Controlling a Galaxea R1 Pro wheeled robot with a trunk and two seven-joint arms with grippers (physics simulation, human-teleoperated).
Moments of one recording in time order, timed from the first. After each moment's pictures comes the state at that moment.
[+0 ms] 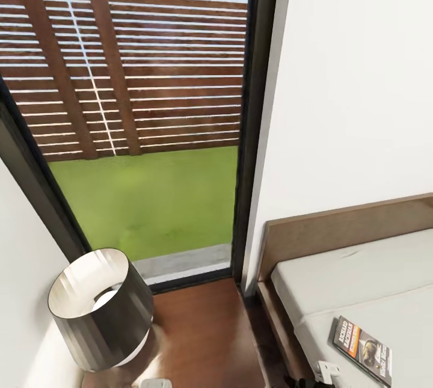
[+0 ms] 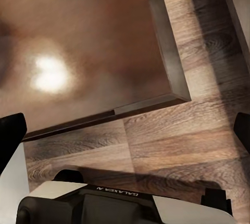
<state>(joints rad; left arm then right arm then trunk) -0.43 -0.03 -0.01 -0.02 0.06 -0.11 -0.25 -0.41 -0.16 -0.18 -0.15 -0.08 -0.04 0.58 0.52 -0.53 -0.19</state>
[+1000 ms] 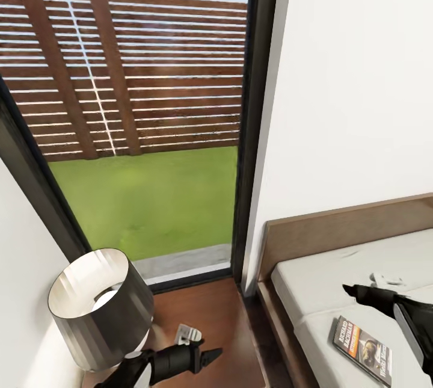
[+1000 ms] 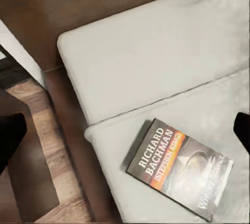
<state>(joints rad) -0.43 -0.08 -0.01 -0.43 0.06 0.09 -0.87 -0.42 -0.36 -0.26 -0.96 -0.07 0.54 0.25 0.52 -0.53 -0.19</state>
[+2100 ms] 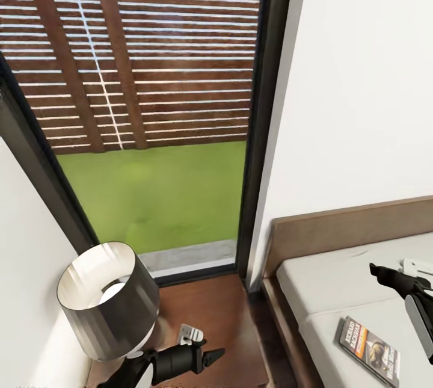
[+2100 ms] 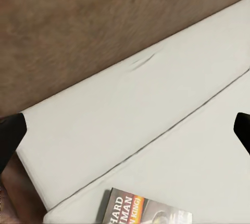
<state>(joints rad) -0.43 -0.09 -0.01 -0.43 0.07 0.09 -0.89 -0.42 -0.36 -0.36 -1.06 -0.15 0.40 -0.02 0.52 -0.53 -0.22</state>
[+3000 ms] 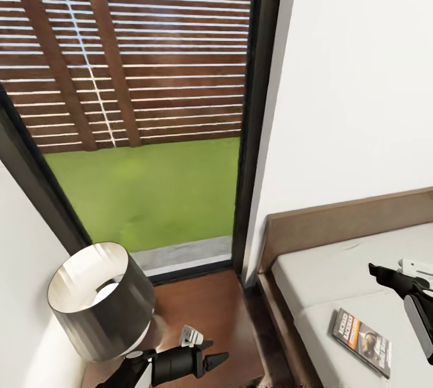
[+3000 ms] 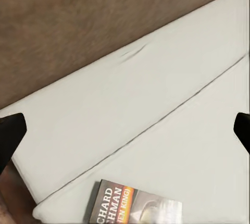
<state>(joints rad) -0.43 -0.09 -0.01 -0.43 0.07 0.09 -1.03 -0.42 -0.35 -0.36 -1.06 -0.15 0.40 -0.02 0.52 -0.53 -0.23</state>
